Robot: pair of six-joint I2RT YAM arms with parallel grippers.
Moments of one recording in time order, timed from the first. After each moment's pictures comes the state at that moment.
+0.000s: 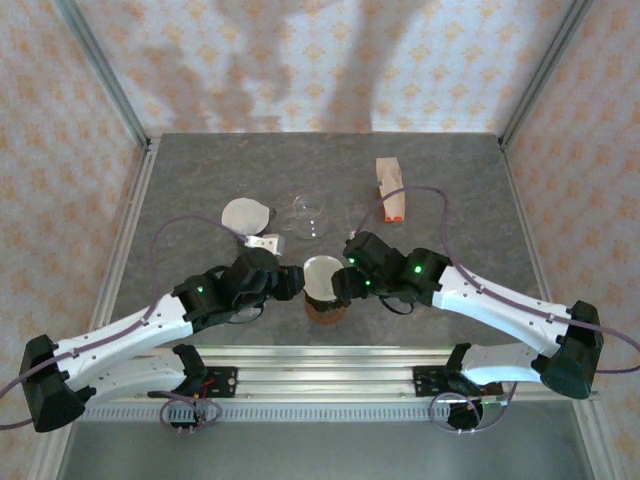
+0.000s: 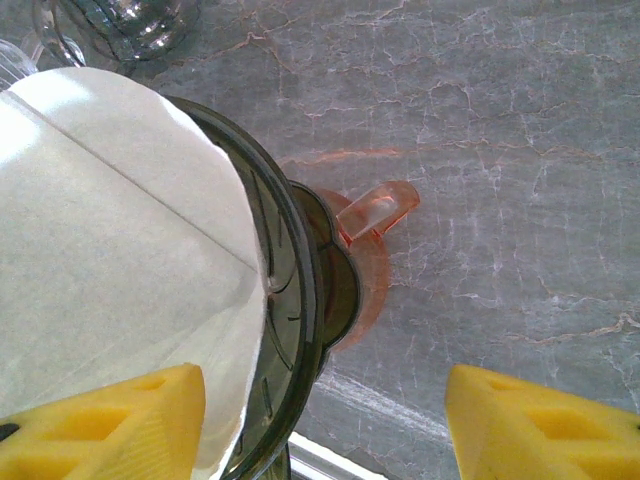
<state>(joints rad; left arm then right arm) -0.89 0.96 0.75 -0.50 -0.16 -0.86 0.99 1.20 1.04 -0.85 0.10 0.67</state>
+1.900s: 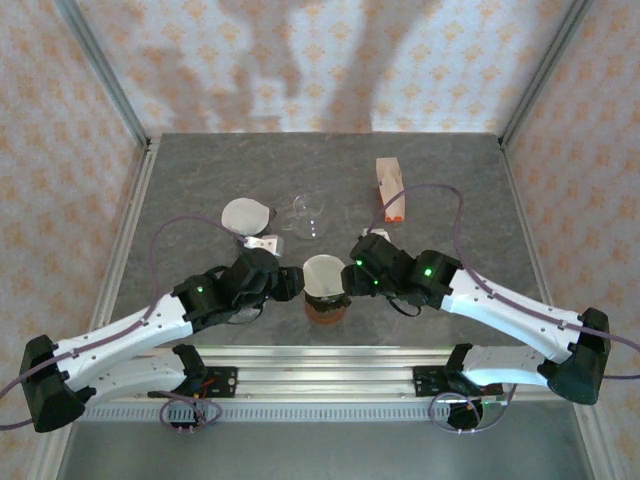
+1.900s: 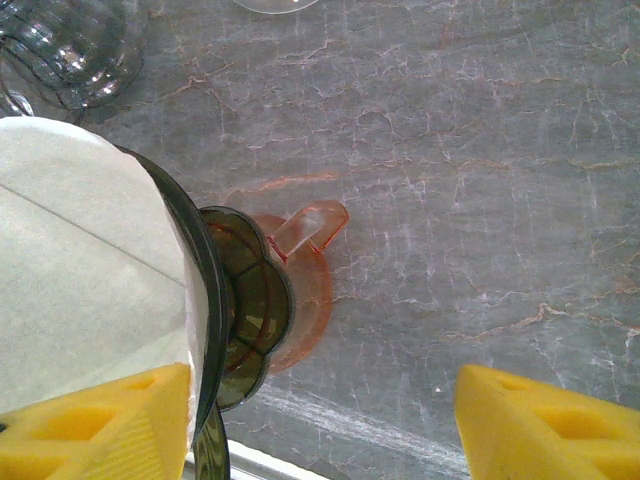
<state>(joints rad) -0.89 0.96 0.75 -0.52 -0.16 -0.87 0.99 1.15 1.03 -0.90 0.21 0.73</state>
